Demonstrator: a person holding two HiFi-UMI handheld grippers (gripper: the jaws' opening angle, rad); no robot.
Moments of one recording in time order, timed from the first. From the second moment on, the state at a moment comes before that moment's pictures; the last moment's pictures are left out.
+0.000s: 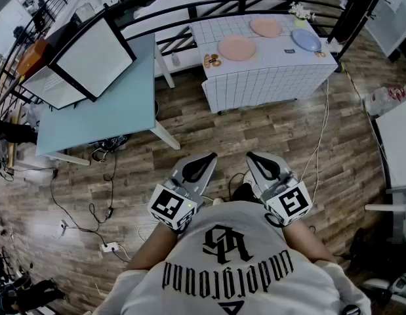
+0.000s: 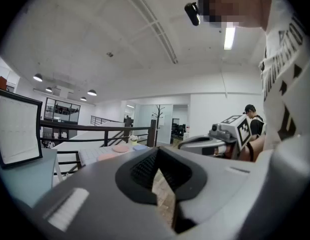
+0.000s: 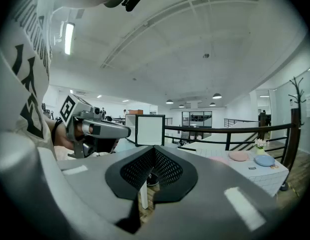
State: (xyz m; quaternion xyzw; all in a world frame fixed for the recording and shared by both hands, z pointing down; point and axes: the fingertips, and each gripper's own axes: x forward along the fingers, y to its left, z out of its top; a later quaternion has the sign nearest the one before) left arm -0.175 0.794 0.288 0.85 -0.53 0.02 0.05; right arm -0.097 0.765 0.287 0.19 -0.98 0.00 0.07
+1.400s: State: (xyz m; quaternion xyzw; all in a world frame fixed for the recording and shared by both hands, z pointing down) left arm -0.098 0.521 0.302 0.85 -0.52 0.02 0.07; right arm -0.001 0.491 0.283 0.20 -0.98 0.01 0.07
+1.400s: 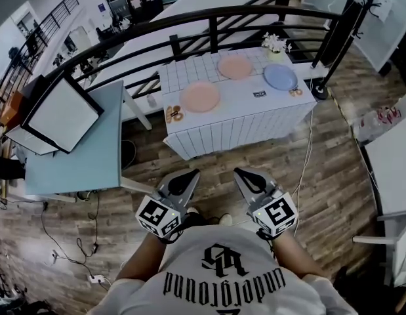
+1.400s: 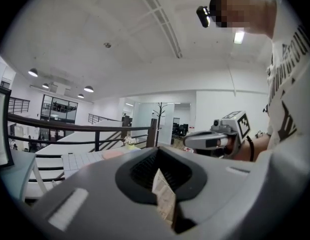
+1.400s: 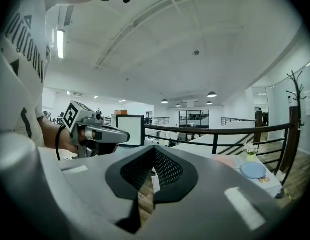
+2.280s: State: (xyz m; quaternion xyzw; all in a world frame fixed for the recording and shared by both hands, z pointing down) left arm -0.169 0.338 0.317 0.87 -0.49 0.00 0.09; right arm -0.065 0.322 0.300 0.22 -0.97 0.01 0.10
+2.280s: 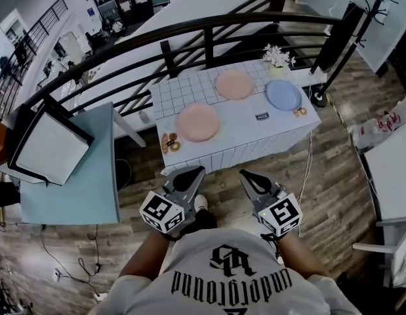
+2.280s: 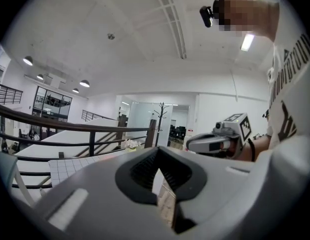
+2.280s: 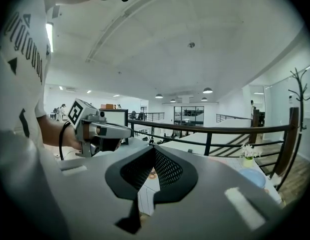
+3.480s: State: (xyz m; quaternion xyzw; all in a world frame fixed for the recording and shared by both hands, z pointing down) left arm -0.383 0.186 0.351 0.85 -0.52 0.02 0.11; right arm -0.248 0.127 0.355 0.24 -0.96 0.06 0.14
